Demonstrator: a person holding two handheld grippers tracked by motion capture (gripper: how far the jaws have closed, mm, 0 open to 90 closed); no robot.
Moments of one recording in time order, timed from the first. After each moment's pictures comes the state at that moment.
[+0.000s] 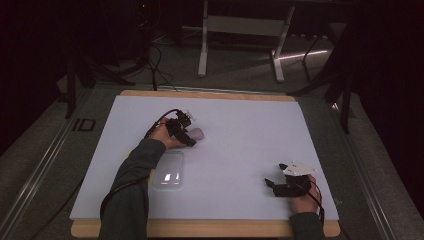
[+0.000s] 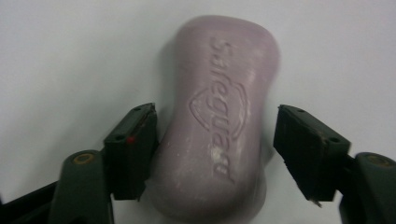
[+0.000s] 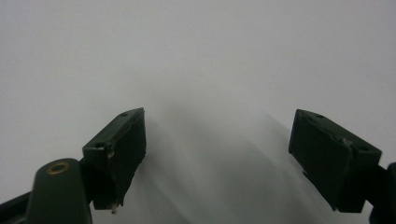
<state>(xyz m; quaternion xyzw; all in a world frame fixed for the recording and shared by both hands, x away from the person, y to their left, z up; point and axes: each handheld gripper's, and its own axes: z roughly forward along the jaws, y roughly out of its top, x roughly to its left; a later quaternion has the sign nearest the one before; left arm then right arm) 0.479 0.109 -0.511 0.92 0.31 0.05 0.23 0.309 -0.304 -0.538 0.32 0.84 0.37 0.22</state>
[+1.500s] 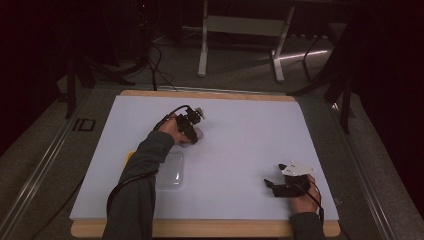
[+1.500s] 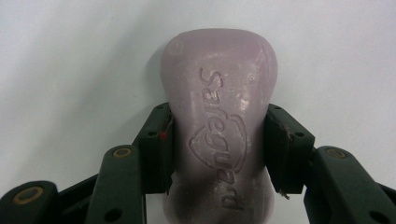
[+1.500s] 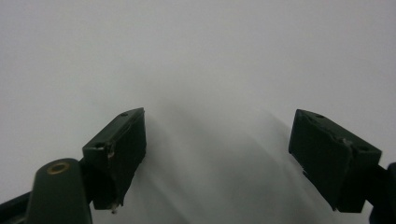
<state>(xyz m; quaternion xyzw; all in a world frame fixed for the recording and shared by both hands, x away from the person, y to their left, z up) 0.494 0.074 -0.499 0.94 0.33 0.04 0.11 0.309 -0.302 -0.539 0.32 0.85 0.36 0.22</state>
